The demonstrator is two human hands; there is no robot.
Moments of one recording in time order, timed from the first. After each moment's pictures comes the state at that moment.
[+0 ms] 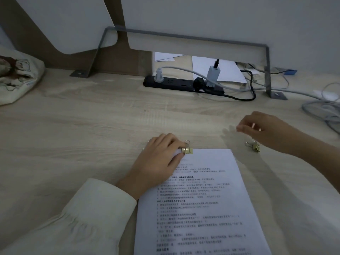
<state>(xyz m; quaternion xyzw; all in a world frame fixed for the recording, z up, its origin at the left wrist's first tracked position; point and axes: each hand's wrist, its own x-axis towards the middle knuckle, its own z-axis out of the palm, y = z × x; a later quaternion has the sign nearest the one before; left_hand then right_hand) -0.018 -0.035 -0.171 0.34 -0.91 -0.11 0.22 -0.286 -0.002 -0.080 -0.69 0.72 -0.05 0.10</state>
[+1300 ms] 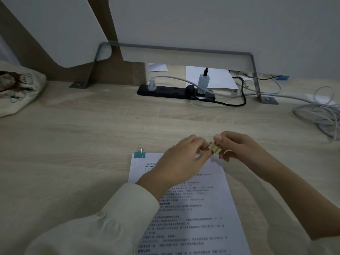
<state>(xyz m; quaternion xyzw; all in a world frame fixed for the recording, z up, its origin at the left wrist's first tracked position) -0.092 -0.008 -0.120 0.38 -0.85 -0.31 0.18 -0.263 0.027 -0.103 -0.55 0.58 -0.39 0.46</state>
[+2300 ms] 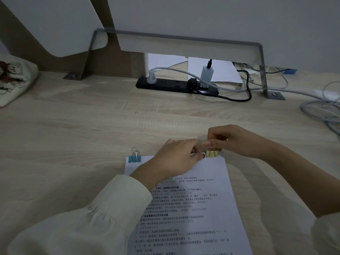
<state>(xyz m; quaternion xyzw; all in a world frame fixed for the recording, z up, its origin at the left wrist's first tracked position) -0.088 -0.033 -0.132 0.41 -0.85 -0.32 0.09 -0.272 -0.019 -0.108 -0.73 0.58 -0.15 0.32</state>
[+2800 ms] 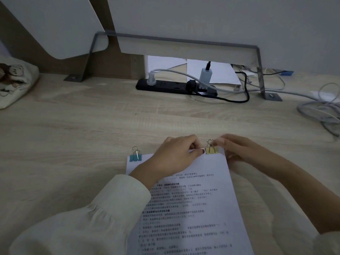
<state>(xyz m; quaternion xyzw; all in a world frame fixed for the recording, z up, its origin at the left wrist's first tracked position) -0.083 -0.033 -0.128 0.40 -0.84 -0.35 0.14 -0.271 0.023 -0.103 -0.58 0.62 -0.25 0.46</state>
